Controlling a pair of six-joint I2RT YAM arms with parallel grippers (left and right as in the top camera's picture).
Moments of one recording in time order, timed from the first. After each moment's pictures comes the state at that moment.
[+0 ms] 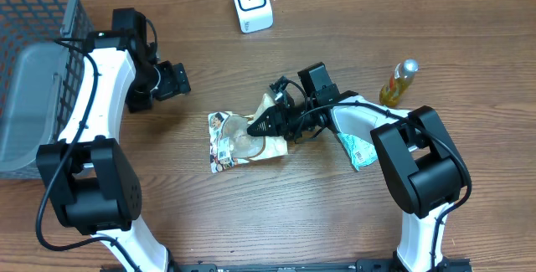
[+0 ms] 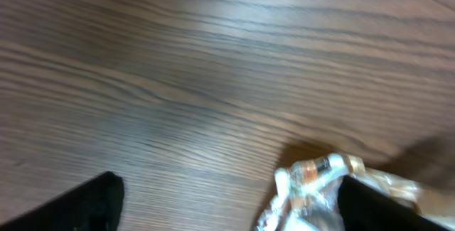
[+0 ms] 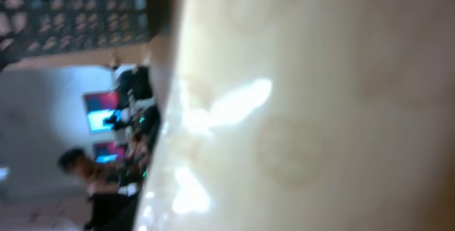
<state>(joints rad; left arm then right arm) 0.07 1.93 1.61 -1.14 0.11 -0.29 0.44 2.07 1.15 -0.14 -1.09 0.46</state>
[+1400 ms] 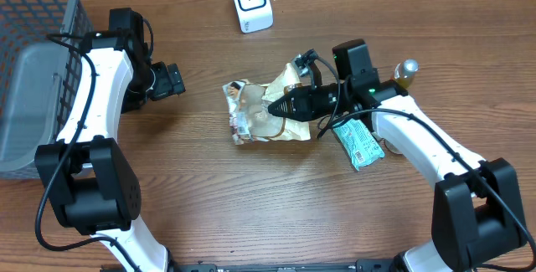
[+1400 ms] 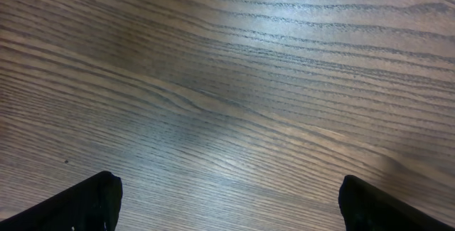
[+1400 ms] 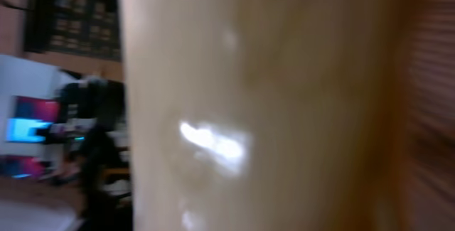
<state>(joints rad) 0.08 1.93 1.61 -1.13 0.02 -0.29 0.36 1.71 1.15 -0.36 -0.90 0.24</state>
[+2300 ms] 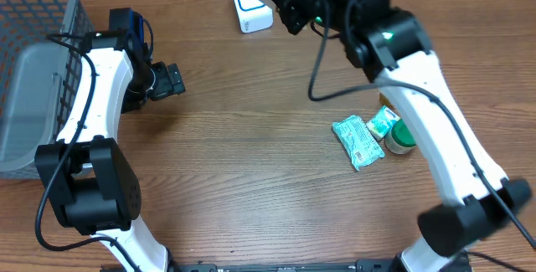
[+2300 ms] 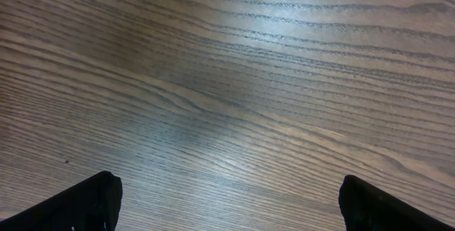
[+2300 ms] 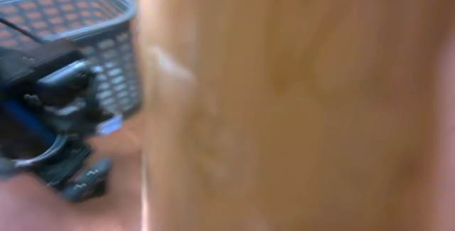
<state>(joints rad) 0.08 1.93 1.61 -1.13 0.02 -0.29 0.44 1.81 1.93 -0.50 -0.34 -0.22</state>
